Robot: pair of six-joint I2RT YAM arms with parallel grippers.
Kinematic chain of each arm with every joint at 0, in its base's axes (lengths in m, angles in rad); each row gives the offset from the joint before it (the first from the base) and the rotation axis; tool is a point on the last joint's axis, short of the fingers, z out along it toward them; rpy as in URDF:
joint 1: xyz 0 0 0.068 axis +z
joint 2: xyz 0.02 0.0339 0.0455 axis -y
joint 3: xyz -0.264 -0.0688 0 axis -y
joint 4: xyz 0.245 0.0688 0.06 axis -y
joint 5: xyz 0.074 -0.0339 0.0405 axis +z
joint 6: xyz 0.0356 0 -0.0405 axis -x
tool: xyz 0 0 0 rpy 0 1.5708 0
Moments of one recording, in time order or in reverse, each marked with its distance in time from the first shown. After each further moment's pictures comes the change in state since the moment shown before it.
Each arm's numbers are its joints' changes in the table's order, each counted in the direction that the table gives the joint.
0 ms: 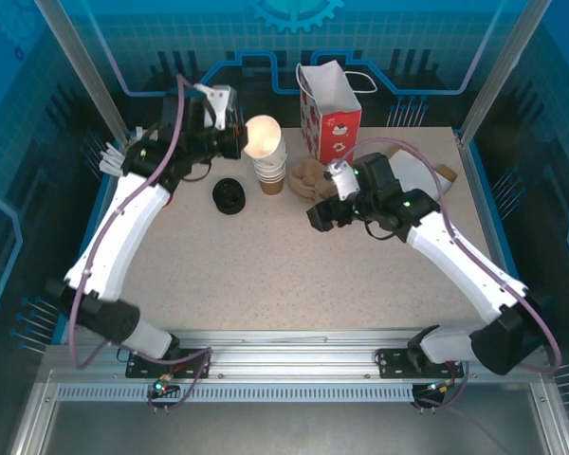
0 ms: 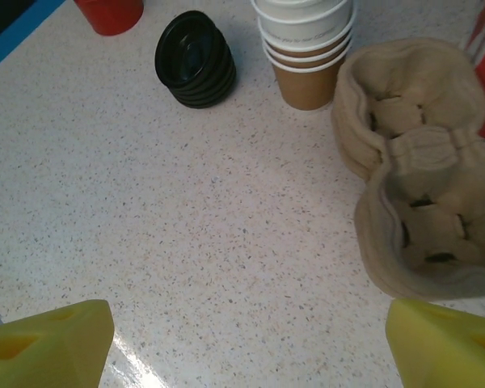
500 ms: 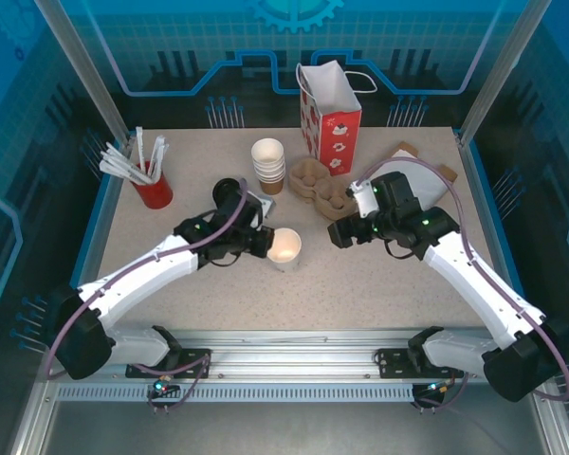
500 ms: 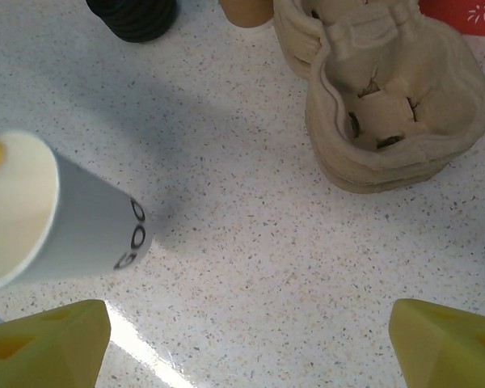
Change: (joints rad) left arm -0.322 0.161 -0.716 0.169 0.124 0.115; right arm -0.060 0.120 -0.148 -0.085 -0.035 -0.026
